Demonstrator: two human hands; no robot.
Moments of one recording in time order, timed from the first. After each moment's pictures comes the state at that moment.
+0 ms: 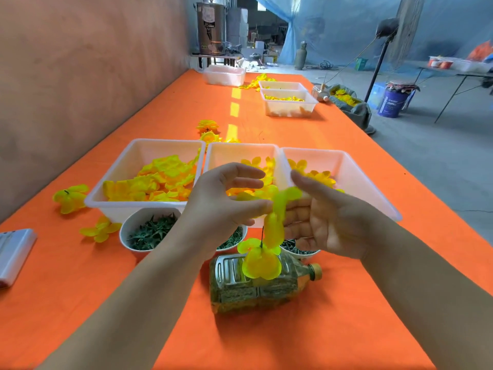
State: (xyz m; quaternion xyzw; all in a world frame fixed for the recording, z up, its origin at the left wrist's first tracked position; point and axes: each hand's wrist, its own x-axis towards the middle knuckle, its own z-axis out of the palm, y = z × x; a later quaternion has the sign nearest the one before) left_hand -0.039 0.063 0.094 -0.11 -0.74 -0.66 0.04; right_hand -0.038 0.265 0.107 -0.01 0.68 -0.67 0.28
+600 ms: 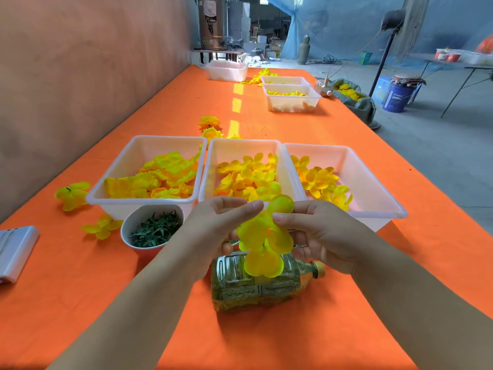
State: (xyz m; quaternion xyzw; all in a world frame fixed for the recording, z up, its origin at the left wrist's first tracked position) left_hand -0.030 0.057 0.070 0.04 -0.67 -0.73 -0.13; right_hand -0.026 0.251 0.082 -0.02 0.68 -0.70 0.22
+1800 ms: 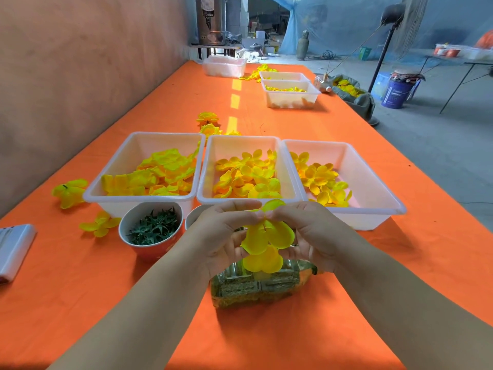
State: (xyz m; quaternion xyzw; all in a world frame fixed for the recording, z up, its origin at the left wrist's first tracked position) left_hand -0.037 0.068 0.058 0.07 -0.56 -0.80 -0.21; right_hand -0.031 0.235 0.071 0.04 0.71 -0.68 0.19
